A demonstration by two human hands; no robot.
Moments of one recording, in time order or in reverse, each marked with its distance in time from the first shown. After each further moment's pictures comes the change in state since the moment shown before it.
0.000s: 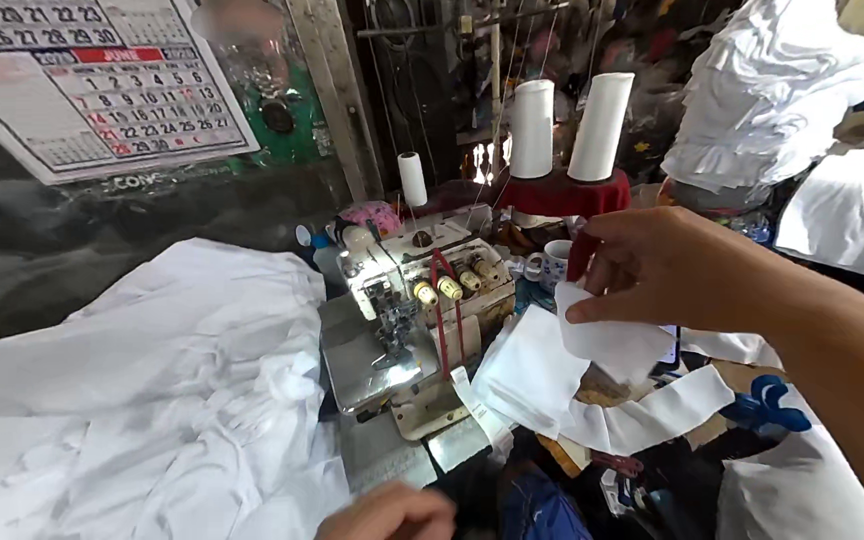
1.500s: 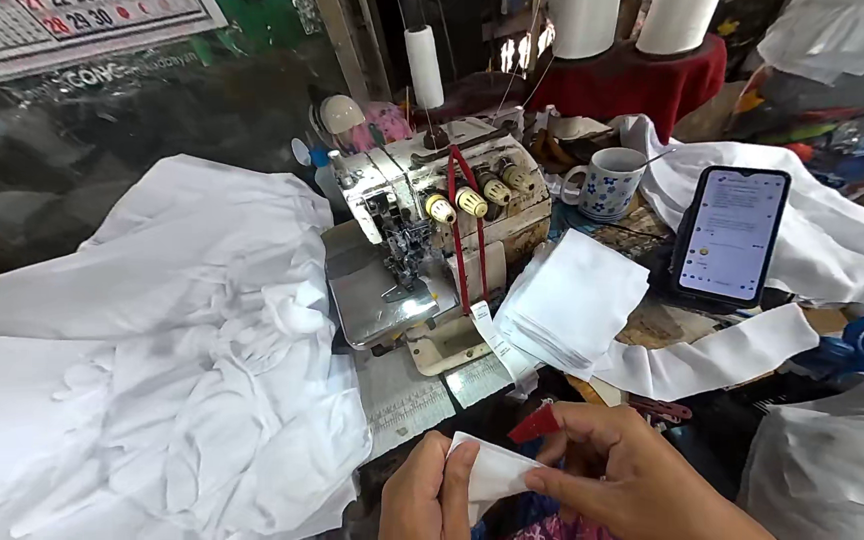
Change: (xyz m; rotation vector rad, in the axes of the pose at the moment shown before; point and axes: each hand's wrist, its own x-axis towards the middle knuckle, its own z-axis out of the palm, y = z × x) left_hand -0.010 -0.044 0.079 0.197 0.423 -0.070; right_hand -0.126 -0.012 0.216 0.947 -0.136 0.205
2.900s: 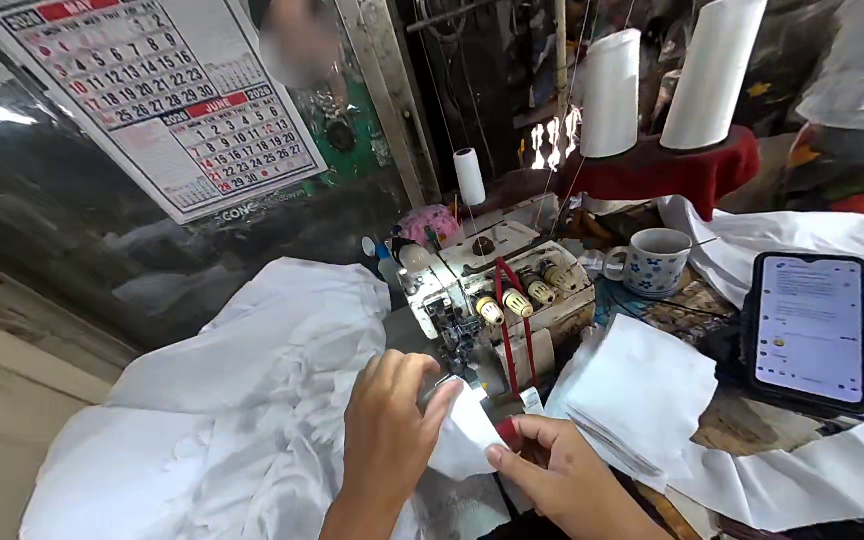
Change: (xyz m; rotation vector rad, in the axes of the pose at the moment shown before) left_hand 0.171 -0.032 -0.067 0.651 0.149 0.317; right_hand 0.124 0.014 0.032 0.141 0.131 -0.011
